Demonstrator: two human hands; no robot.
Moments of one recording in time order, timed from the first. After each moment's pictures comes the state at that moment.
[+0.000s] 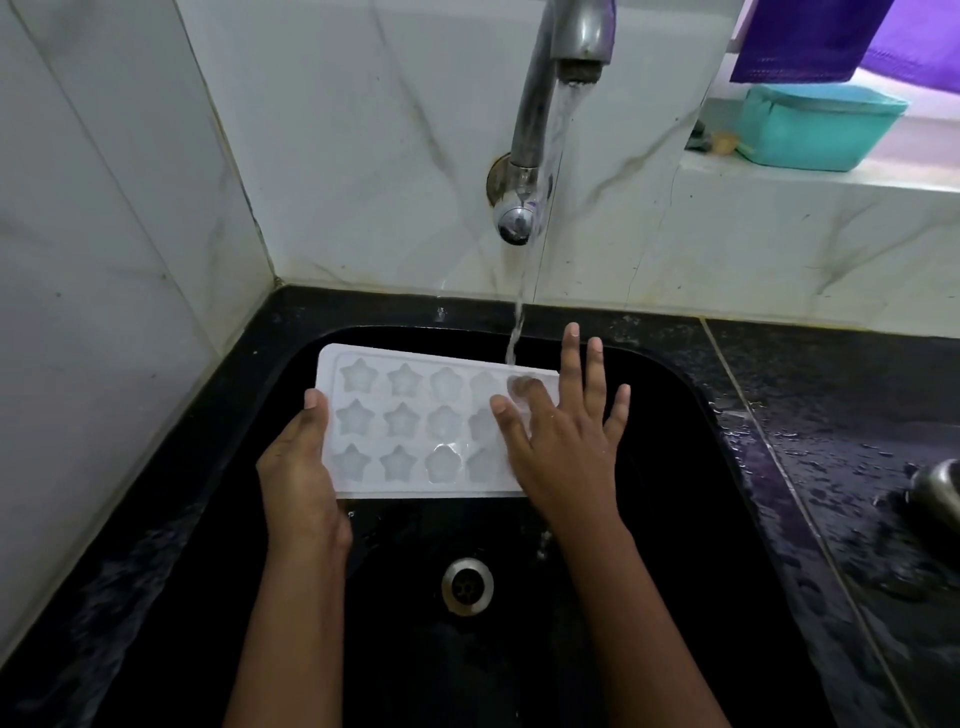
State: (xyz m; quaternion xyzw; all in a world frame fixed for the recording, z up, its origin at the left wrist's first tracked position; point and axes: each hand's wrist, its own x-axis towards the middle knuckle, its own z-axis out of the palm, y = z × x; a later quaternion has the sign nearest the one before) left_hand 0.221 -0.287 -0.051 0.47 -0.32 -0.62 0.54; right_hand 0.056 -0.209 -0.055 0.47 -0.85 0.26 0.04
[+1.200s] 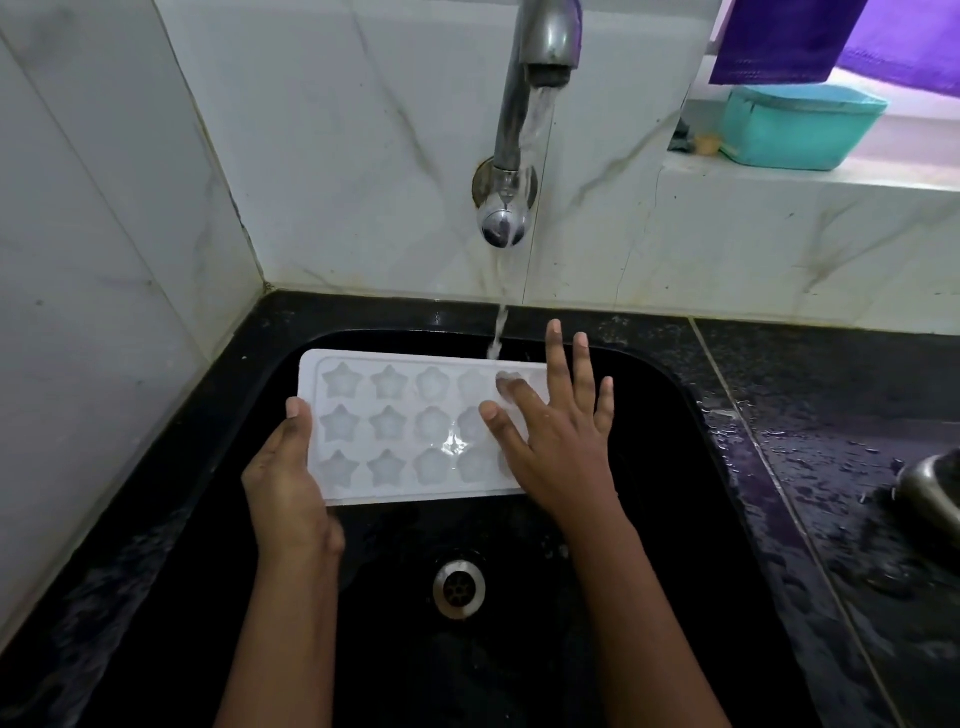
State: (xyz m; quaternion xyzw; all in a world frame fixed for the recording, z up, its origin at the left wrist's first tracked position) left_hand 0.217 -0.283 -0.054 0.47 -0.32 -0.59 0.57; right_hand 0.042 -0.203 -0.053 0.52 -0.81 0.26 0.03
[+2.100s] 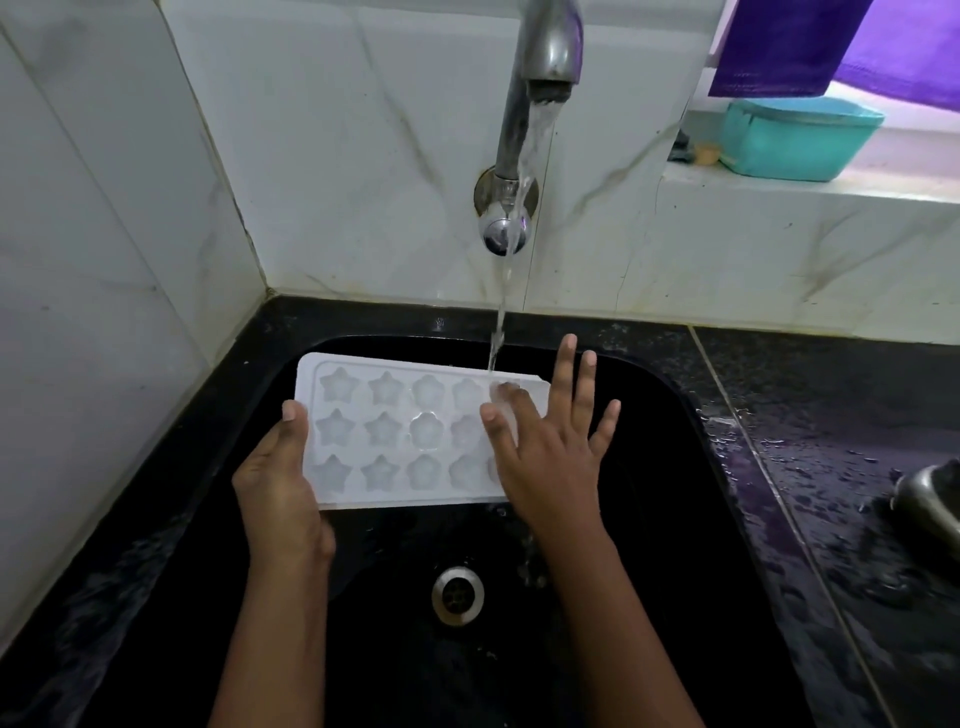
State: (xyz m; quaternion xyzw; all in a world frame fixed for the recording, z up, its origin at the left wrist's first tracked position) left_hand 0.222 -0.286 -0.053 0.46 -0.33 -0.58 0.58; right_hand 0.057 -0.207 -0.055 0.46 -0.85 0.26 0.01
